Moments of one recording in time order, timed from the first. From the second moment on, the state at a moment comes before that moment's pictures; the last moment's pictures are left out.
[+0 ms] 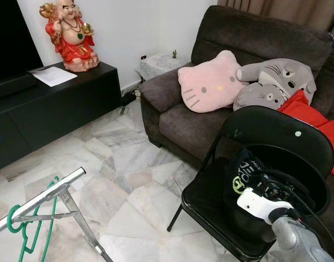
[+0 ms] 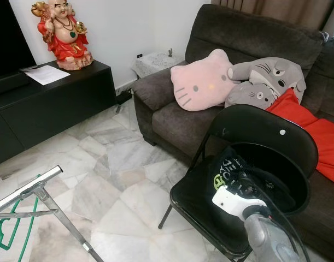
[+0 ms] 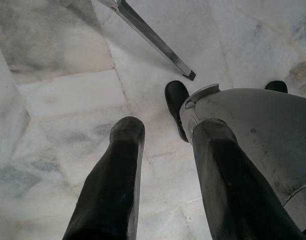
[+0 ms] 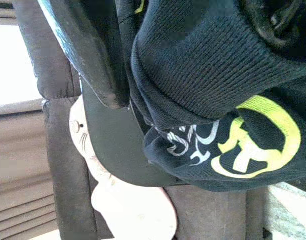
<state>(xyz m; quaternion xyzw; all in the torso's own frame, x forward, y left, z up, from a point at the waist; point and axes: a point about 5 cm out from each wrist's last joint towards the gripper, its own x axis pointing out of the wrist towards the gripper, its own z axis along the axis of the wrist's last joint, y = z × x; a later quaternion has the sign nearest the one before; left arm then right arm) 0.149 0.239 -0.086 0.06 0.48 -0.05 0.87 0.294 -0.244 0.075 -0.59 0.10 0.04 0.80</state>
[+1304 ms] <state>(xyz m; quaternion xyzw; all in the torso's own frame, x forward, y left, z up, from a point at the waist) 0.148 0.240 -0.086 0.06 0.48 -0.04 0.87 0.296 -0.241 0.071 -0.42 0.12 -0.04 0.90</state>
